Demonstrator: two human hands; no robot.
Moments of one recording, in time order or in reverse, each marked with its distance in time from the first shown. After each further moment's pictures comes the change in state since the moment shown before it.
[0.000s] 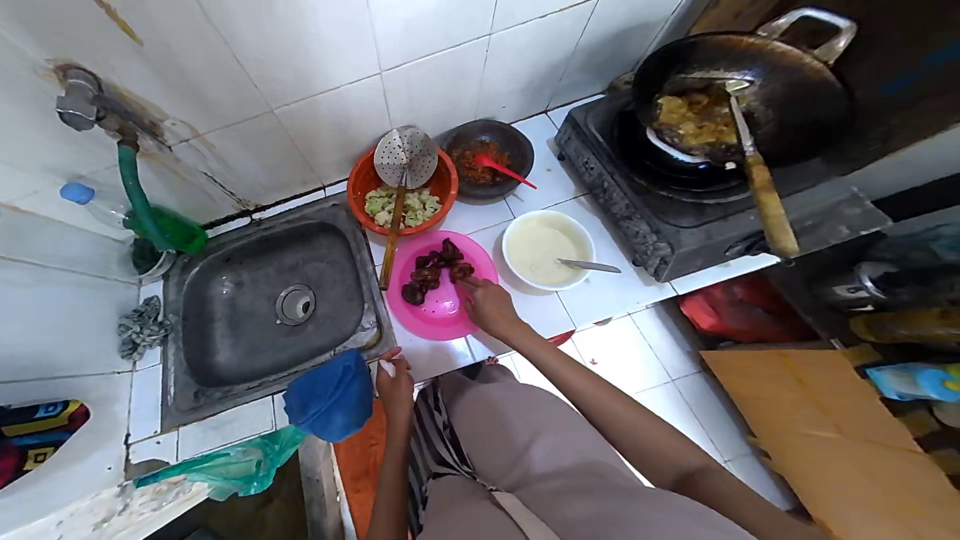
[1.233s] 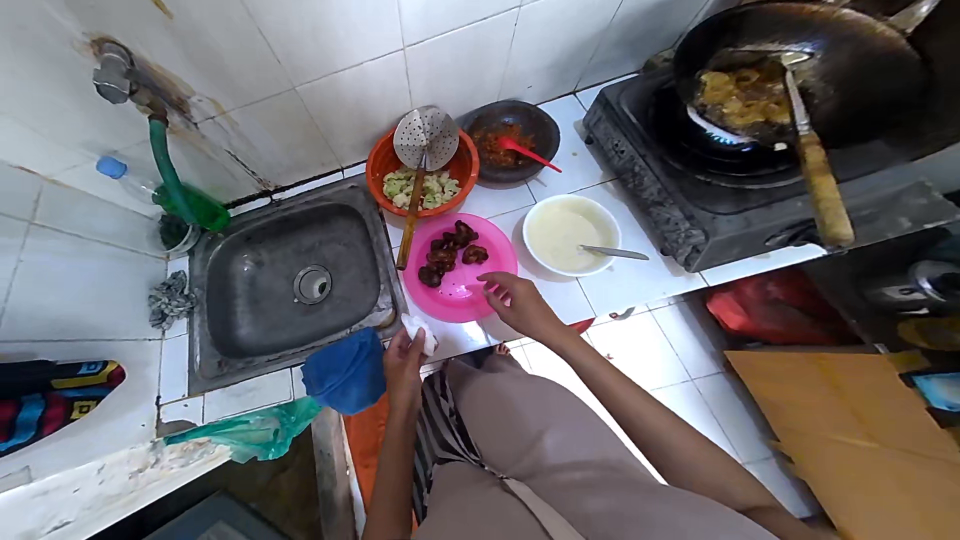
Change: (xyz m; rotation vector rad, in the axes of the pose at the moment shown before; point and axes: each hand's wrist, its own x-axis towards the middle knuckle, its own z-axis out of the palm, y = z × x) left_hand -0.021 0.037 -0.014 -0.276 -0.116 -0.034; right_hand -0.043 0.006 -0.002 0.363 0.157 -0.217
